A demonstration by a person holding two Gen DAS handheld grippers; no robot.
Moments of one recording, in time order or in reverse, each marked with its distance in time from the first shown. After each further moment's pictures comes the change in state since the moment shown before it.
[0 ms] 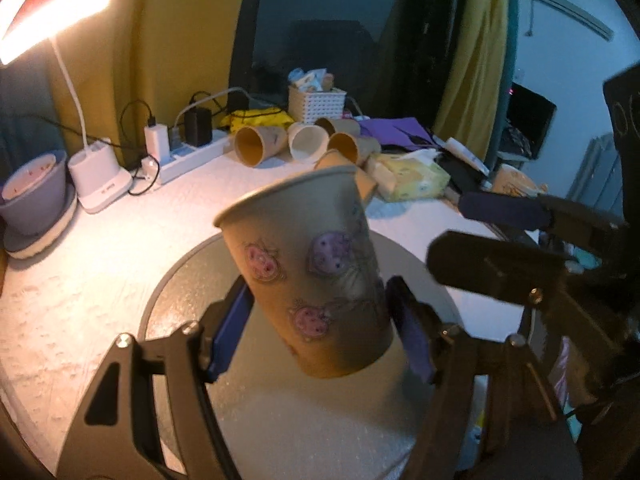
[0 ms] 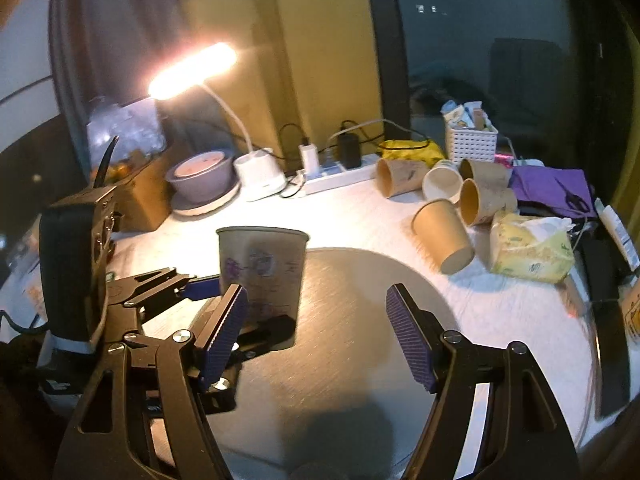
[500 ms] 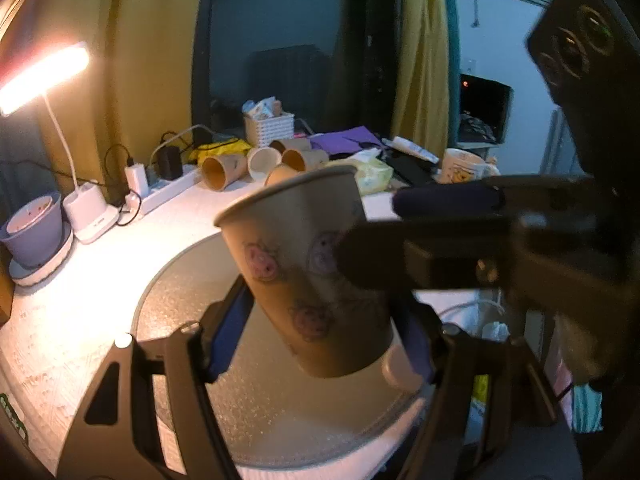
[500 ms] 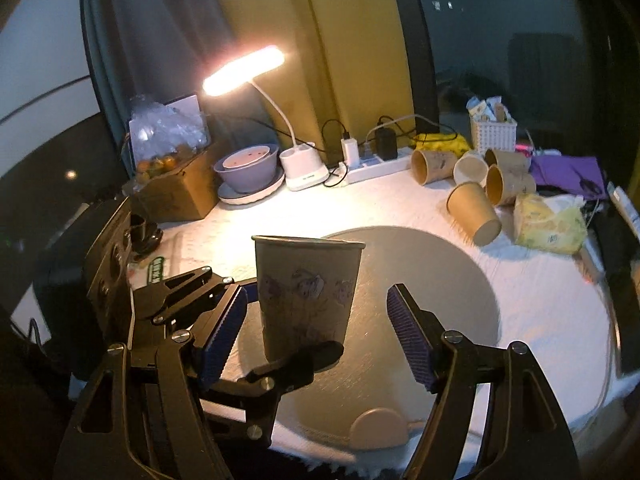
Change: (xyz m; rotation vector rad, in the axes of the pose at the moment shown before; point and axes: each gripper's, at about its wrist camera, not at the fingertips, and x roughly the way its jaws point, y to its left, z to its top) left arm -0.053 -0.041 -0.044 0.161 -0.100 -0.061; right arm -0.043 0.030 -0.028 0.026 0.005 0.117
